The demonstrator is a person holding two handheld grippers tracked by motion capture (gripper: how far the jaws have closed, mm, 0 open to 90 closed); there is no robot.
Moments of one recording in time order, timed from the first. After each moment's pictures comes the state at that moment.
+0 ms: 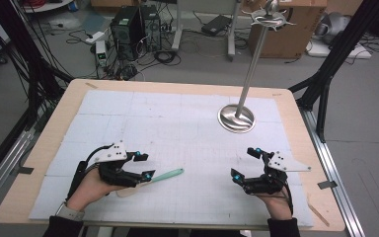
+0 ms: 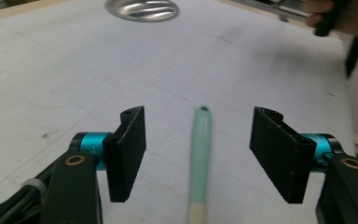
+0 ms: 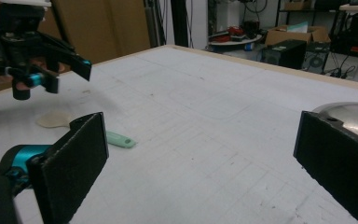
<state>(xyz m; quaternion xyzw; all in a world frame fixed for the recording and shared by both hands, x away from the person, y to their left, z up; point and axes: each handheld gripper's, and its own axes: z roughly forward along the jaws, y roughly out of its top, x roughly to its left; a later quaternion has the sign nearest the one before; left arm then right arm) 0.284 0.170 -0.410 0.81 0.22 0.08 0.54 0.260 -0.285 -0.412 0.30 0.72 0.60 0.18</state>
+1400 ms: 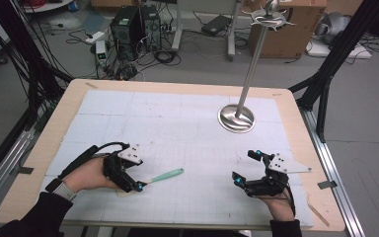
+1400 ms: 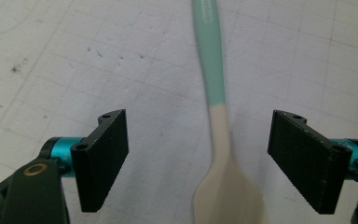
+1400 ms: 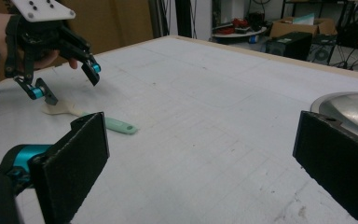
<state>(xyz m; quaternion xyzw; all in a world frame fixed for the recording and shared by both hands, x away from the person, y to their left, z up) 0.311 0.154 -0.409 0.94 0.14 0.03 0.30 0.259 -0.290 -0.416 0.29 0.73 0.60 0.17</state>
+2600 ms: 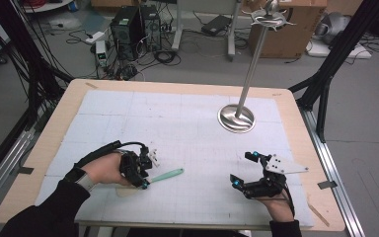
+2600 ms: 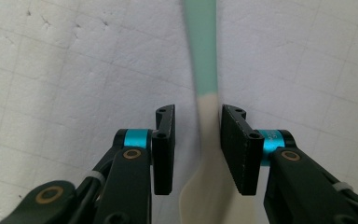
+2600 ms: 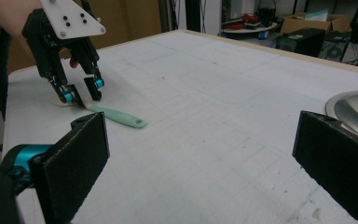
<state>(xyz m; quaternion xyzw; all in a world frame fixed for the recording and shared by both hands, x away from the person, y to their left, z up) 0.316 0.110 -0.408 0.98 0.14 0.00 0.14 0.259 -0.285 -0.418 0.28 0.74 0.59 0.16</state>
